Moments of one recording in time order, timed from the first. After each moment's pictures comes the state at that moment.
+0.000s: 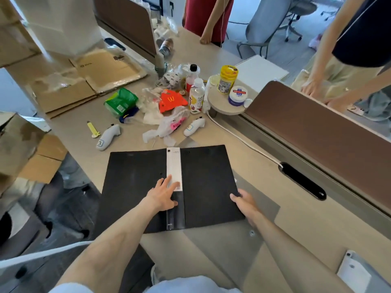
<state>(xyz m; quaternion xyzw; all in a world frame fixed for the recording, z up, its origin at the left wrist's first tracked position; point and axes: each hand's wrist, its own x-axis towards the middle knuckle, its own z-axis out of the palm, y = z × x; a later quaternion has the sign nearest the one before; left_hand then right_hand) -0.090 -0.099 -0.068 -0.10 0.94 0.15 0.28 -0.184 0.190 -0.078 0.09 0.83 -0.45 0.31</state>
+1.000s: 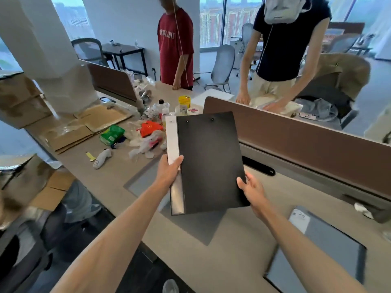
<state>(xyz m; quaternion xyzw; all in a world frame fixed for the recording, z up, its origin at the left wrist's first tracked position) -0.029 0.085 0.116 -0.25 0.73 0.62 -0.11 -0.065 0.345 0.066 0.02 0.71 -0.69 0.12</state>
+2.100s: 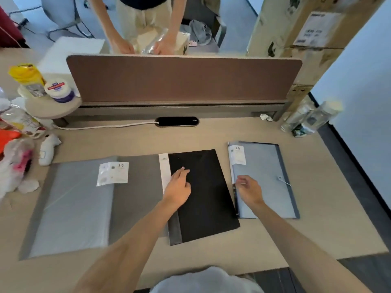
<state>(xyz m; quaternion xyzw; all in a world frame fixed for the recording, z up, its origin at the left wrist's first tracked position) -0.087 0.219 -0.045 0.17 0.91 0.32 0.22 0.019 0.426 -0.021 0.42 0.80 -0.42 0.03</state>
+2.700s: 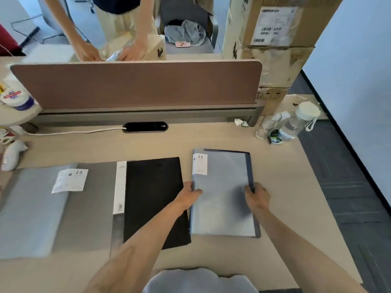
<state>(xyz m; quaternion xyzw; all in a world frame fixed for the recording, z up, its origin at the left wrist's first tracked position) -0.033 0.413 -0.037 -0.04 0.76 0.48 0.45 0.065 0.631 -0.077 0.48 0.78 -0.40 0.04</state>
